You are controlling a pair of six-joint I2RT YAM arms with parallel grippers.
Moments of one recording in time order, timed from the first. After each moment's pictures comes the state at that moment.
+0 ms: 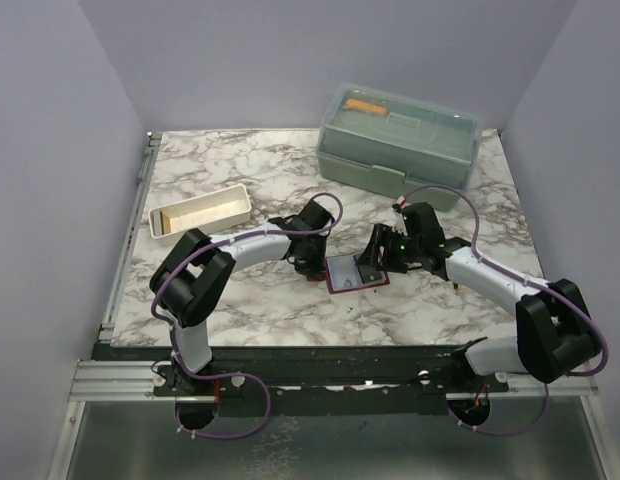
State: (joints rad) left arm -0.73 1.83 1.14 -0.44 0.14 -0.59; right arm 0.44 1.37 0.73 -0.19 -0.34 0.58
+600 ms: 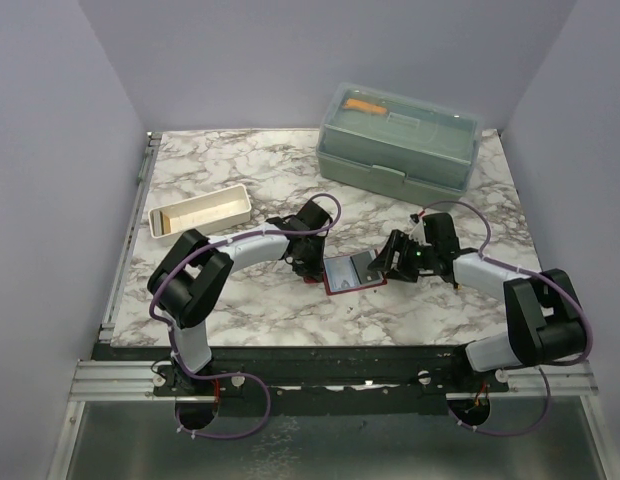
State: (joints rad) left arm -0.72 1.81 1.12 -0.46 0.16 -0.58; right arm 0.24 1.43 0.58 -0.05 -0.49 0.60
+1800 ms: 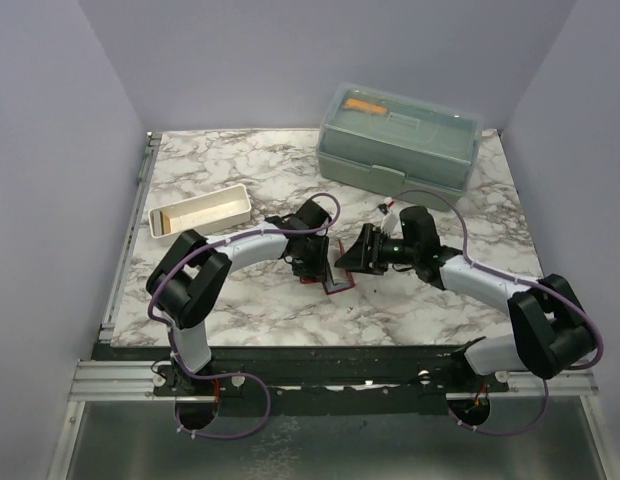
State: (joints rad) left arm -0.71 1.81 1.13 -0.47 0.17 -0.58; right arm 0.48 1.39 0.59 0.23 -0.68 0.81
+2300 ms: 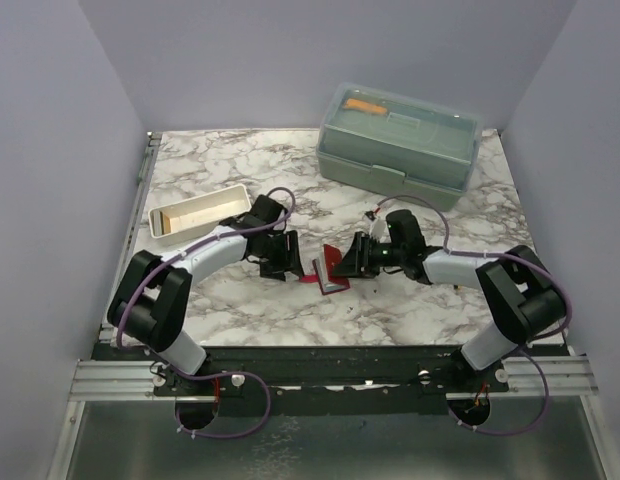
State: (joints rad) left arm -0.53 1.59 0.99 -0.53 0.29 -0.56; right arm 0.49 1.58 0.65 0.27 -0.69 0.73
